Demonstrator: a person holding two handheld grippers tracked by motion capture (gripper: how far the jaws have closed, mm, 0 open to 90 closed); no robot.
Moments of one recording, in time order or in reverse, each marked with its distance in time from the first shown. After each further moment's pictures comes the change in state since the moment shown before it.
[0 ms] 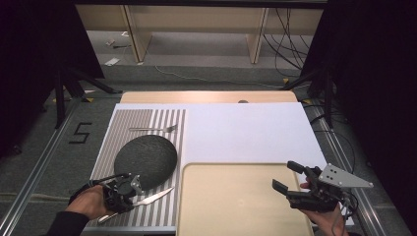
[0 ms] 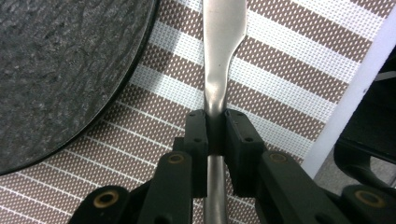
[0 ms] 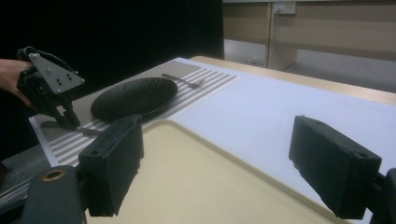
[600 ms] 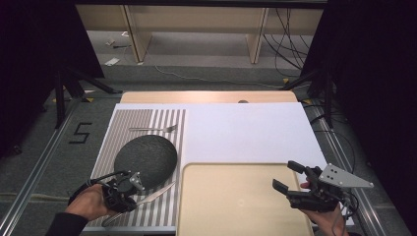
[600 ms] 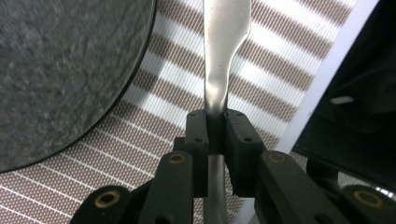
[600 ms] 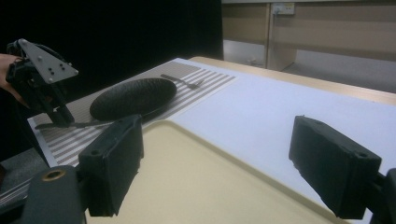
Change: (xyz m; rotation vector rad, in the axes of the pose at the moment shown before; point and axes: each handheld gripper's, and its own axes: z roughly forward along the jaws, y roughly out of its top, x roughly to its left) left arm -0.006 0.007 -0.022 -0.073 -0.053 -0.075; right arm 0.000 0.000 0.000 -0.001 -0.003 0.002
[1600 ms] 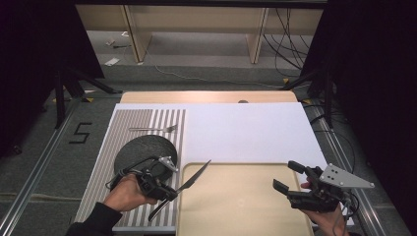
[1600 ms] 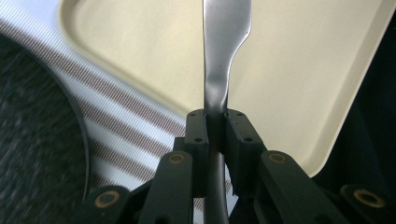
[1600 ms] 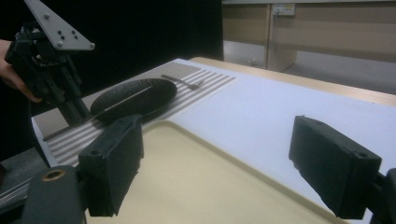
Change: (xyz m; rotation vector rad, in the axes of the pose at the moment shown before) left arm -0.030 0.092 -0.020 -0.222 -0.159 -0.079; right arm 0.000 0.000 -0.001 -0.002 0.002 -0.004
